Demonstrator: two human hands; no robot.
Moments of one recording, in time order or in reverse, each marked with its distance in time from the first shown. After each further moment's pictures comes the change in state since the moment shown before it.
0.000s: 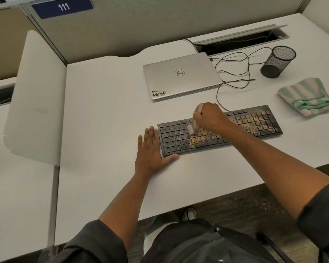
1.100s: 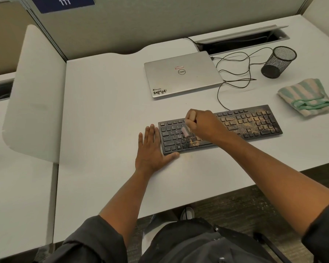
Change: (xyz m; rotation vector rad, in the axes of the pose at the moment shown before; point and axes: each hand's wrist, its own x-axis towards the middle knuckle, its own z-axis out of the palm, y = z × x) left_hand -0.001 0.000 -0.001 -0.020 -0.003 0.002; right_hand -0.029 -0.014 0.017 -0.037 -0.014 -0.153
